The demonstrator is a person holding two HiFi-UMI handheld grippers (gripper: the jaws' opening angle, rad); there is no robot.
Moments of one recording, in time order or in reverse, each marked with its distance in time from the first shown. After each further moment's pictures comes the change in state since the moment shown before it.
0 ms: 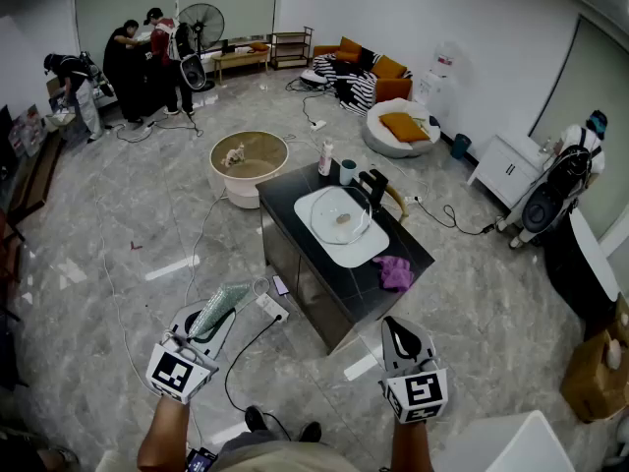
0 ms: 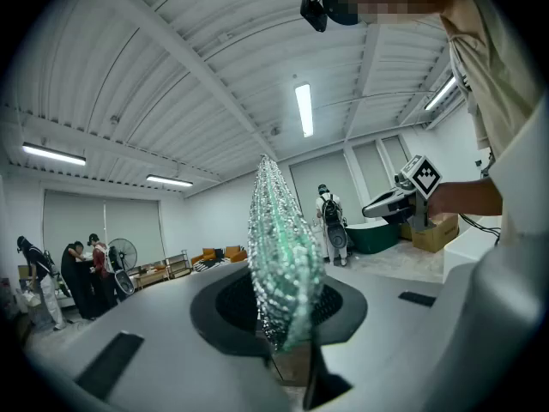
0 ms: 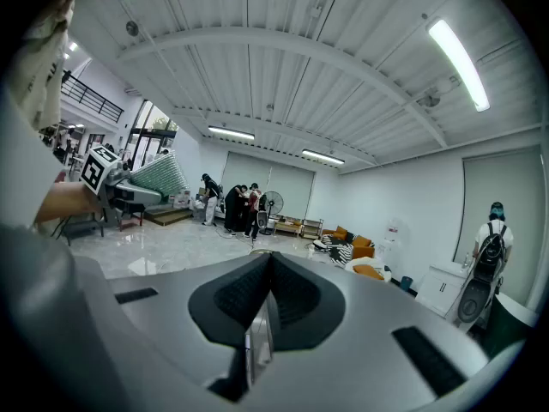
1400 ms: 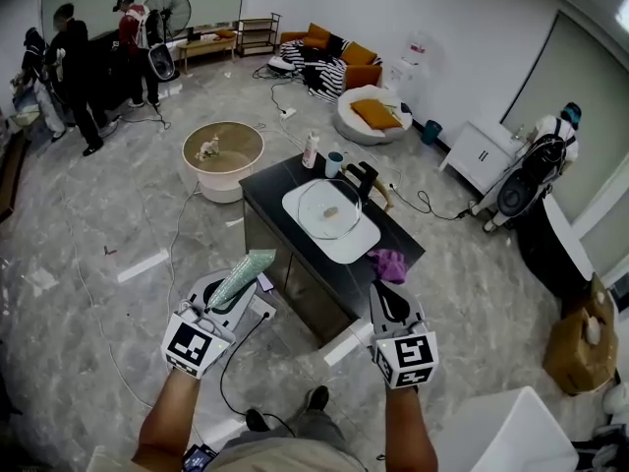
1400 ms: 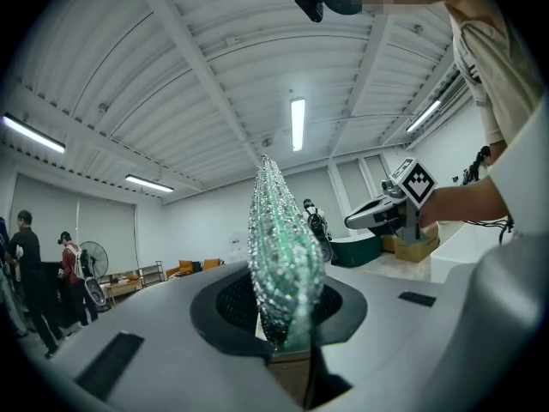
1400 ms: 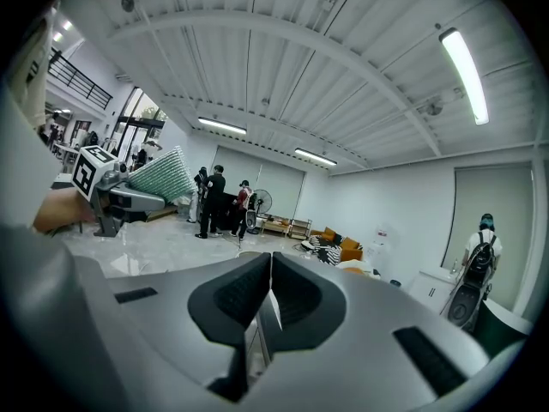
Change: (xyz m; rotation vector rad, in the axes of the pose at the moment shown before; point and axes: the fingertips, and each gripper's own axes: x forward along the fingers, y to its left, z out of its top) left arm 0.066 0.072 -0.015 -0.010 -0.113 -0.179; right arm 0.113 0.038 0.043 -0.026 0.011 -0.096
